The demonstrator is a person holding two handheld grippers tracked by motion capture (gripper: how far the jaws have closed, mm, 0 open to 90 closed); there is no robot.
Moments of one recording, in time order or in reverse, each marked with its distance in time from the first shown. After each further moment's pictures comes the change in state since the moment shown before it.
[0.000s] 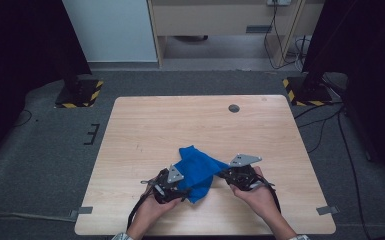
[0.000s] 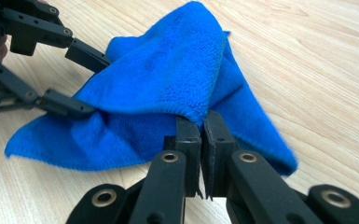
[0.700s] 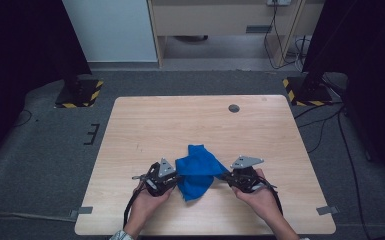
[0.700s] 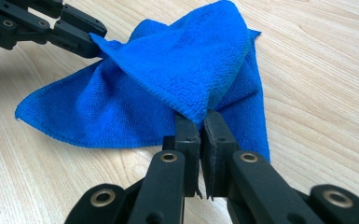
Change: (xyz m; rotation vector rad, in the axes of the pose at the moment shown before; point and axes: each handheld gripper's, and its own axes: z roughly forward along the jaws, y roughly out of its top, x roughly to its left) left arm 0.022 0.003 -0.014 -0.060 0.054 -0.026; right arm -0.001 -0.007 -0.002 0.020 0.006 0.025
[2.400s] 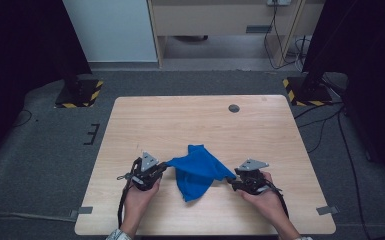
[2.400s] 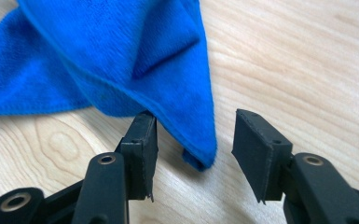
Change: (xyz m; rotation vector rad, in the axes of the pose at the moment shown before) left arm 0.030 -0.005 -0.024 -0.115 0.123 -0.159; right arm -0.027 -0.034 0.011 0.031 -0.135 0.017
